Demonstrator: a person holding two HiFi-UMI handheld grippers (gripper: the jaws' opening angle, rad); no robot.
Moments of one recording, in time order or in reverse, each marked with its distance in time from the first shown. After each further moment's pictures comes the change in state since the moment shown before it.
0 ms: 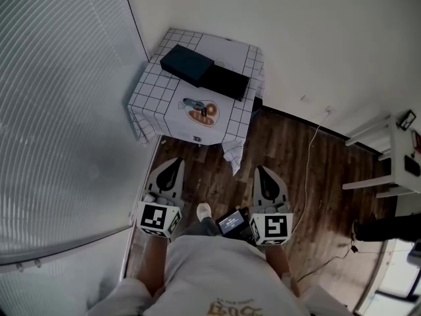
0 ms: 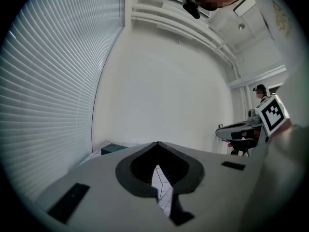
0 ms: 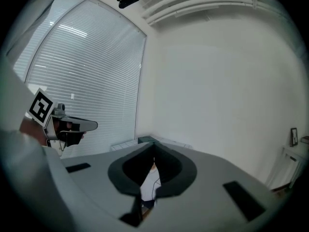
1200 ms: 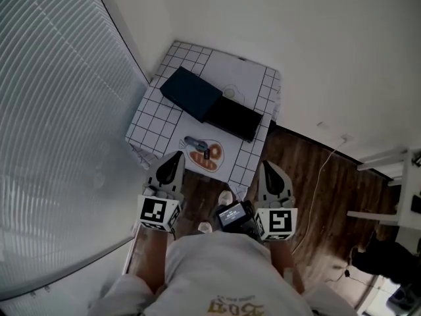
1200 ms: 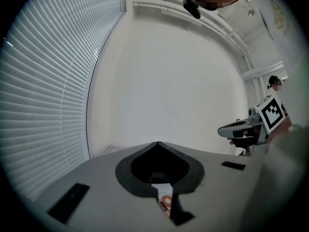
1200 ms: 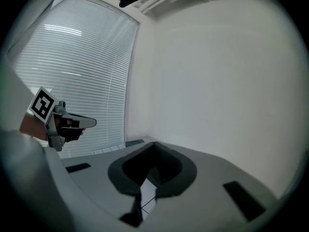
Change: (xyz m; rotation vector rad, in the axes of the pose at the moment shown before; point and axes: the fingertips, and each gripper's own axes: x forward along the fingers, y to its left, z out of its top) left arm 0.202 0.109 0.016 0.024 0.043 0.087; right arm 0.226 -0.095 0.014 0.009 0.014 0.082
